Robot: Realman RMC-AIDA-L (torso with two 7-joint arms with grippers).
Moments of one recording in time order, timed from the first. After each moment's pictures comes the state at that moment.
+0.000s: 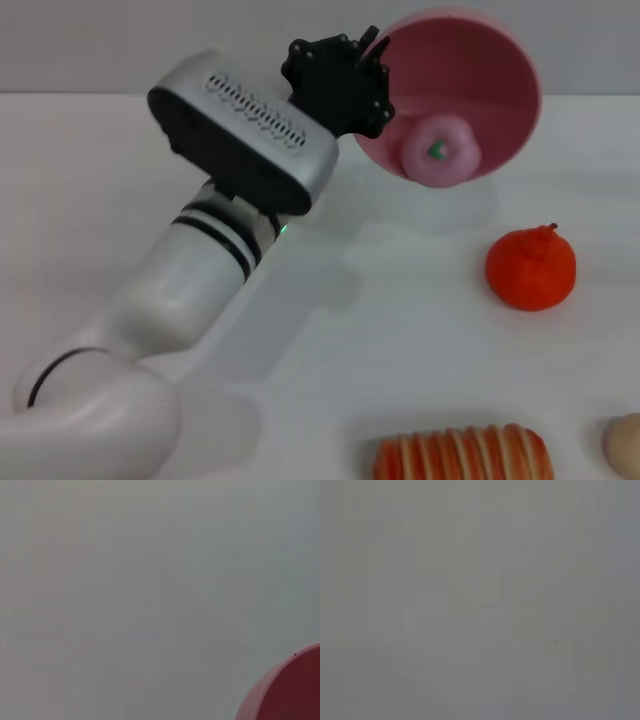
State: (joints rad) left arm -0.46 -2.07 2.40 1.01 2.10 -0.62 -2.33; right arm 0.40 1.95 -0.52 -0.62 -1.35 -1.04 1.33
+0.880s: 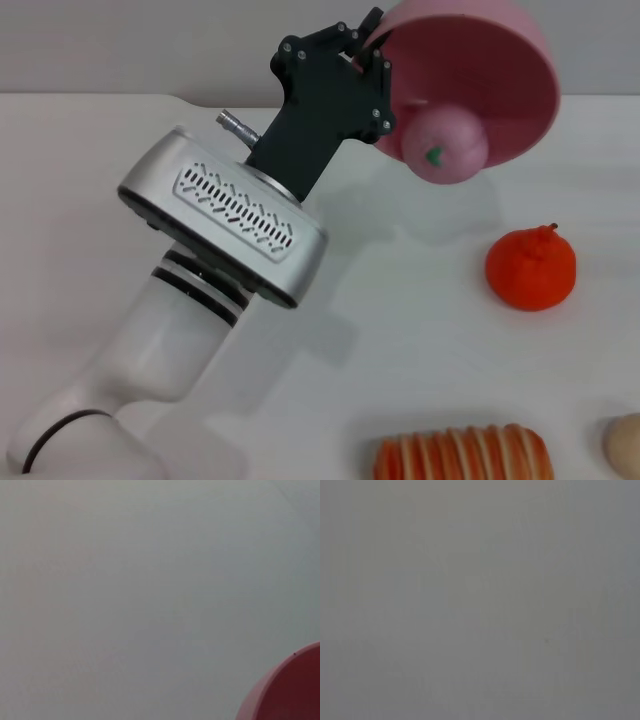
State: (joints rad) left arm -0.44 -2.07 2.54 0.91 2.23 -0.97 -2.34; right arm 0.42 1.93 -0.52 -0.58 -1.35 -1.01 1.31
